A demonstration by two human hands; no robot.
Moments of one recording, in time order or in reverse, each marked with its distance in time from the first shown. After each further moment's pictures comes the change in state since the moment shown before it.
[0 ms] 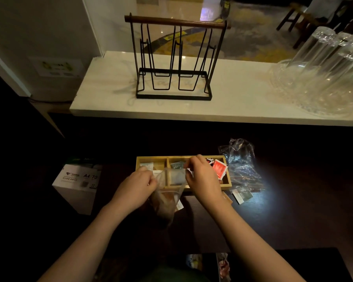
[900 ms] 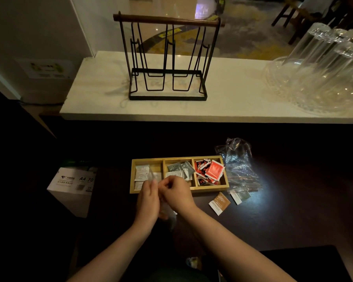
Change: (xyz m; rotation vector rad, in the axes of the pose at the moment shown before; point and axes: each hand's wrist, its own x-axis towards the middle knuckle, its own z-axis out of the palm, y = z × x) left_hand -0.007 0.029 0.063 -0.819 0.193 -0.411; right_hand -0.009 -0.038 0.038 0.602 -0.292 0.445
